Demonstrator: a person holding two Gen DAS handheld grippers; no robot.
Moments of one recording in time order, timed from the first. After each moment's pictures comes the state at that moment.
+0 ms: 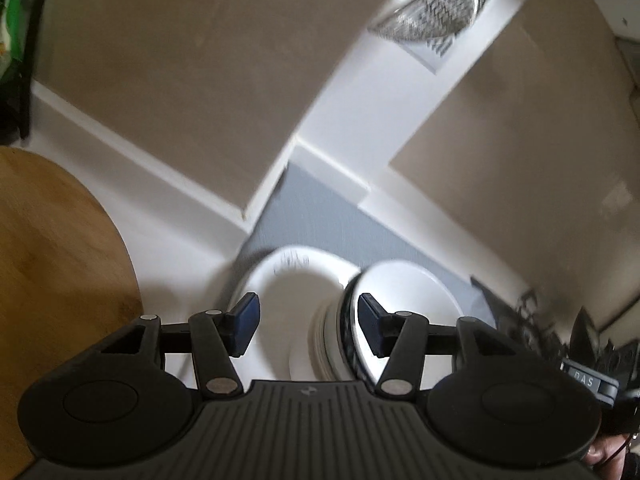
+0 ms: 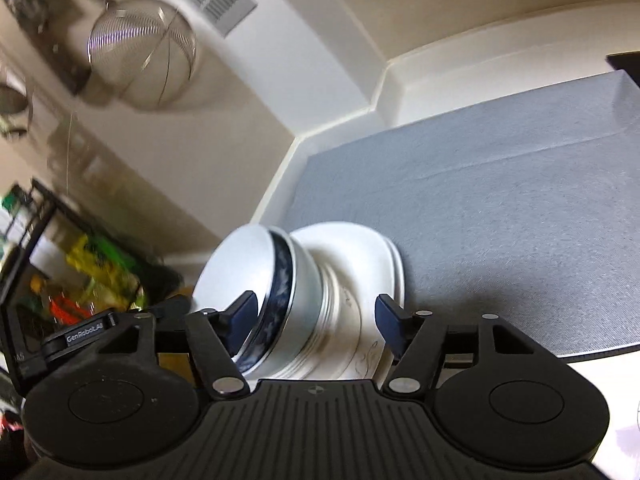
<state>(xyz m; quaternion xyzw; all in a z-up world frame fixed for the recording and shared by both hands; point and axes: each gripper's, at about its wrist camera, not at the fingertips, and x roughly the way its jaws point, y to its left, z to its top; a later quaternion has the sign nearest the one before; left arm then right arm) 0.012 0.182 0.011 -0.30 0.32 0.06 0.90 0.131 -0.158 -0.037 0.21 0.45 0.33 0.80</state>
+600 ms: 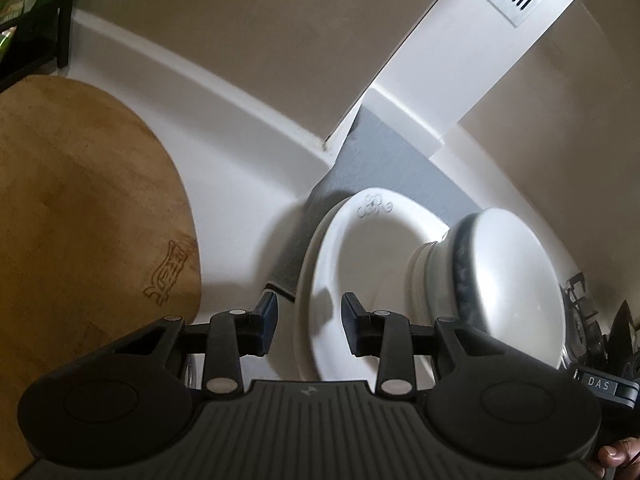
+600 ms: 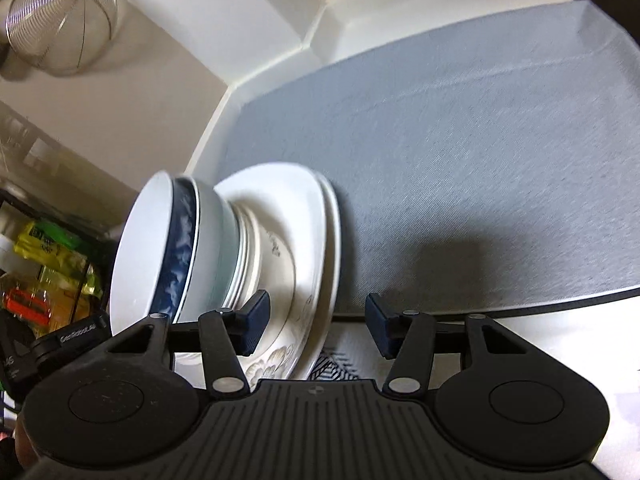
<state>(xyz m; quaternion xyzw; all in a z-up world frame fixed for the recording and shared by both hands) 0.025 0.195 -0.043 -0.30 0.40 0.11 0.86 0.145 -0.148 -0.085 0.18 0.54 0.28 0.78</state>
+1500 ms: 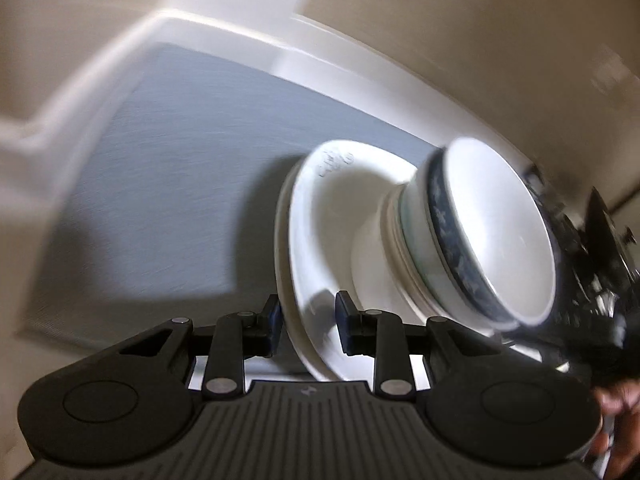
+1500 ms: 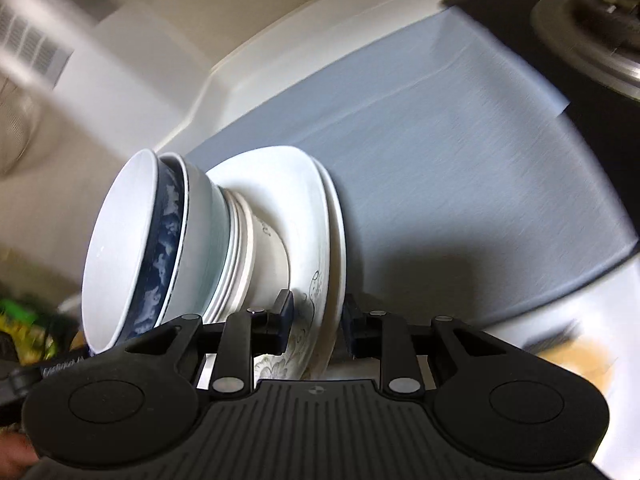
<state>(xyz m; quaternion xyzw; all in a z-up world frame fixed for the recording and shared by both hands) 0.137 0.068 -0.059 -0.20 0.46 -0.06 0.86 0.170 -0.245 -0.094 0.23 0.51 0.16 0.82</state>
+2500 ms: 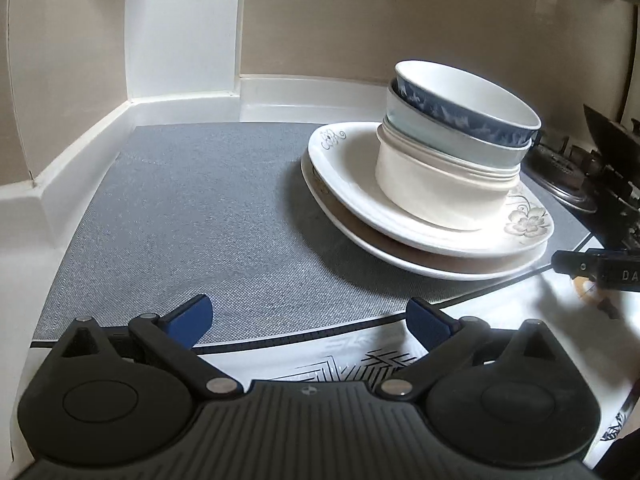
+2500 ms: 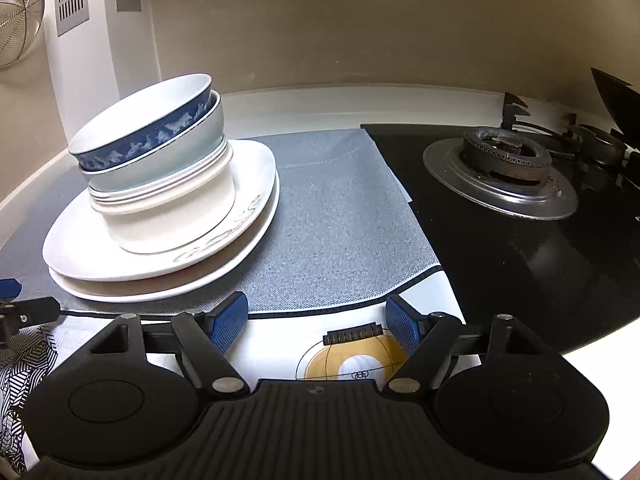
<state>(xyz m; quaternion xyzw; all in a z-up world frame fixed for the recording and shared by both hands) 0.058 0.019 -0.094 -0.02 0.34 -0.03 0.94 0.073 -0.273 -0.109 0.01 0.34 0.06 0.94</state>
